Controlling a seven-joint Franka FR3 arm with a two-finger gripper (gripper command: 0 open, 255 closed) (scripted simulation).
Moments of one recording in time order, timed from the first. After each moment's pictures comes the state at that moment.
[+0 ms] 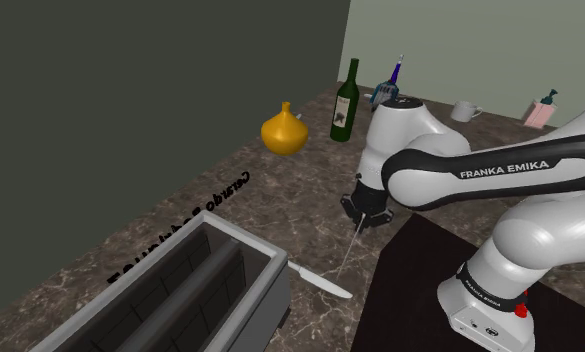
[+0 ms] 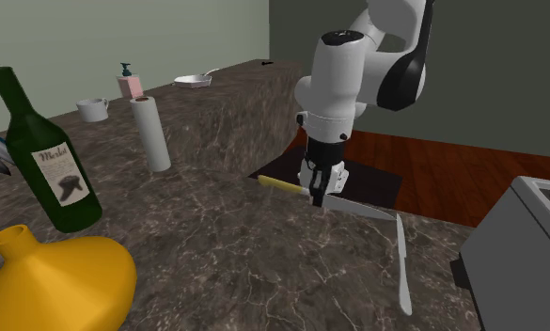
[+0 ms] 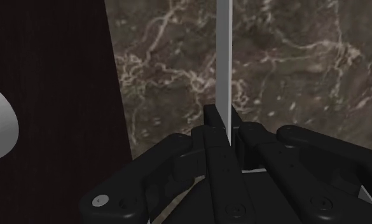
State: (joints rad) arm -0.25 -0.72 0.78 -2.84 0.58 2.19 1.32
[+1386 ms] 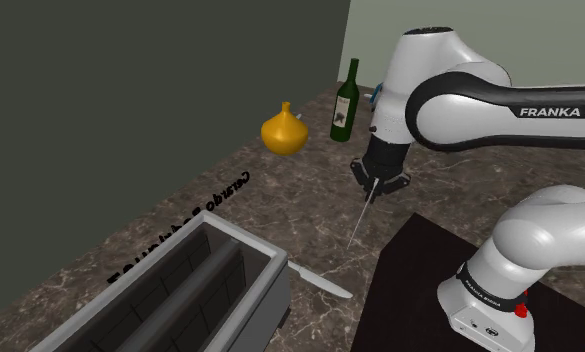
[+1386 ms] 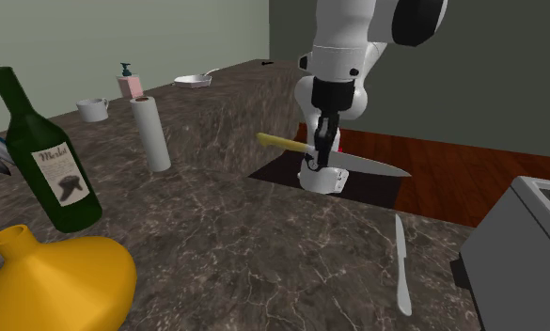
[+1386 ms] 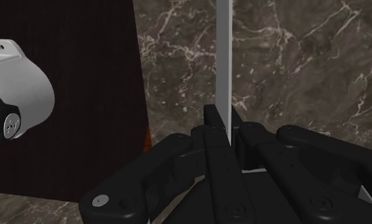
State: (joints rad) arm -0.25 -0.88 0.61 -2.65 0.46 1.85 1.33
